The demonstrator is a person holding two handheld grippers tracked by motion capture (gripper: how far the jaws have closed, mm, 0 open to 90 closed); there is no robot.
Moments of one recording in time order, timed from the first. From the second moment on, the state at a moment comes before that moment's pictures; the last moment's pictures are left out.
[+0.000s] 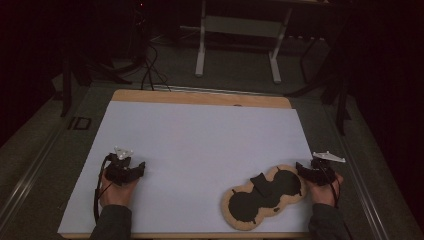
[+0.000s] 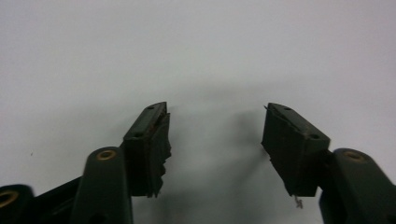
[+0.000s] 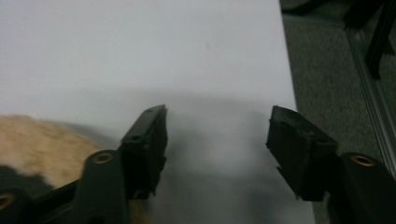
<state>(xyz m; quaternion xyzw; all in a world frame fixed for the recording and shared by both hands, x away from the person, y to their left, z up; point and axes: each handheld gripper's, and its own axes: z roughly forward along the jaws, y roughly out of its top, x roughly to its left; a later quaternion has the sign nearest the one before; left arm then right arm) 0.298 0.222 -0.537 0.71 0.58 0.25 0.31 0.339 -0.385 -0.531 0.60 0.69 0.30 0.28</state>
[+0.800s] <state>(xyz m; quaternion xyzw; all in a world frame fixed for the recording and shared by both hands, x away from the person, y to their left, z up) 0.289 0.218 -0.530 0.71 0.56 0.26 0.34 0.311 -0.368 -0.499 0.51 0.73 0.38 0.24</state>
